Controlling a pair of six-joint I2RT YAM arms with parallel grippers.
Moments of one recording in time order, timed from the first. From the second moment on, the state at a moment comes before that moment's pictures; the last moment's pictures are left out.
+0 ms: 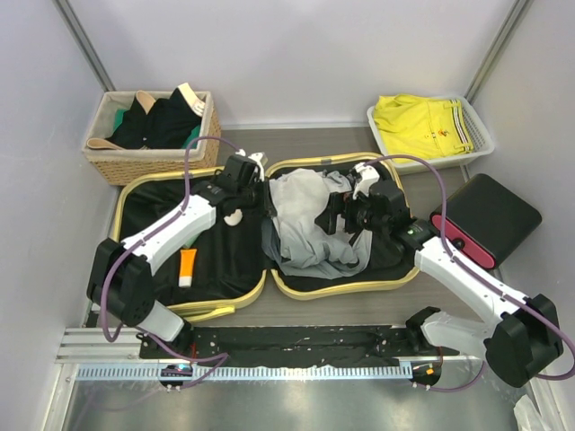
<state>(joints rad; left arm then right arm) -0.54 1.53 1.18 -0.46 0.16 -0.50 0.52 1.11 0.79 -0.16 -0.18 0.37</state>
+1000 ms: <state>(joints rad) -0.23 1.35 1.05 -0.46 0.41 -0.47 0.17 1.32 0.66 0.15 -0.71 0.49</state>
